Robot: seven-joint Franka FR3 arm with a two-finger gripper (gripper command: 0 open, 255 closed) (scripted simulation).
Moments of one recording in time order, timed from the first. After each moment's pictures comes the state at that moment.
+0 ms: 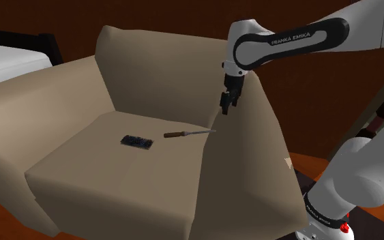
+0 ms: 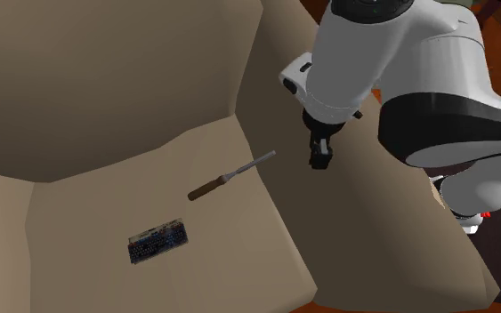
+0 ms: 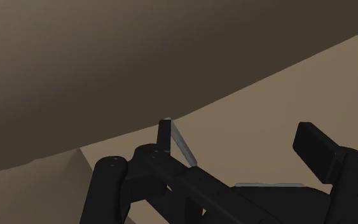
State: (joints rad) arm 0.05 -0.27 -0.02 -2.25 -0.02 1.91 -0.12
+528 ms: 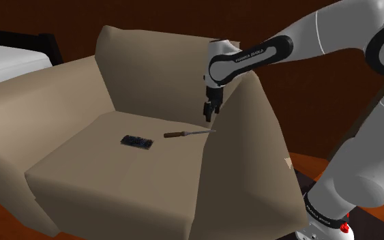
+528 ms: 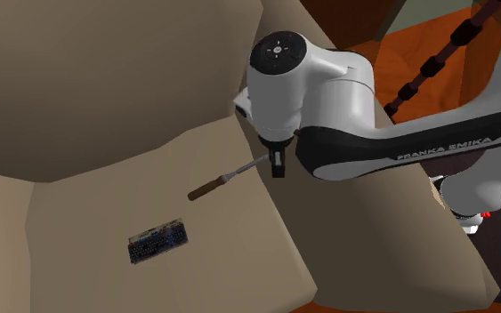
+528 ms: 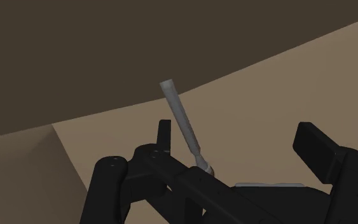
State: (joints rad) arm 0.06 0.03 -0.01 -2.11 -0.02 2.05 -0.17
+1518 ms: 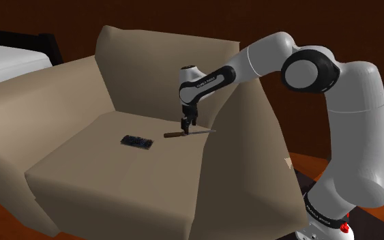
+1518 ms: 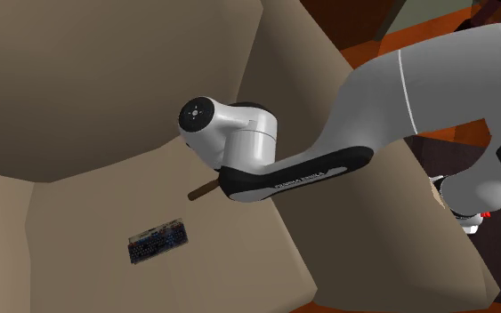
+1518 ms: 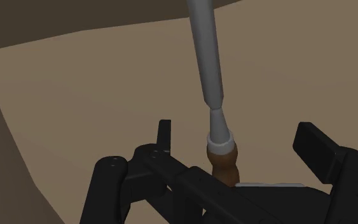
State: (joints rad) arm 0.08 0.54 0.01 -1.72 -0.03 2.14 -0.24
